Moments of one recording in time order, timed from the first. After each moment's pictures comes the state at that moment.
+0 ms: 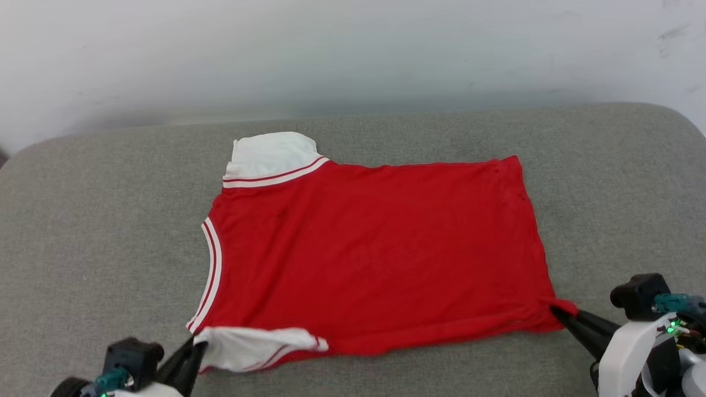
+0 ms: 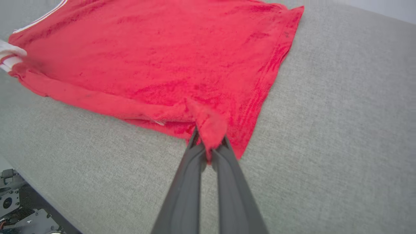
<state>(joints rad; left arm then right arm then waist) -0.09 0.91 -0.87 -0.18 -0.94 0.40 -0.20 -0.21 -0.71 0.62 0.18 0.72 0.13 0.10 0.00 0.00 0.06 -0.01</state>
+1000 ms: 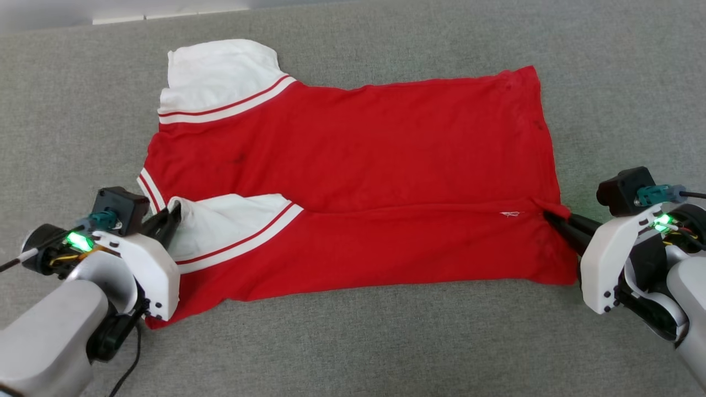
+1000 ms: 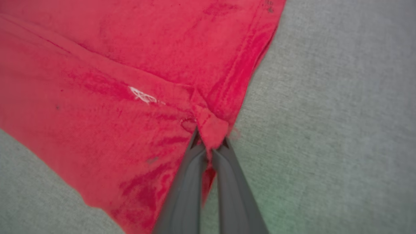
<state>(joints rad) -0.61 0.80 -0.87 0.29 -0.84 0.10 -0.04 -0.54 -0.61 0.62 0.33 0.67 0.13 0.25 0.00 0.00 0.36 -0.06</state>
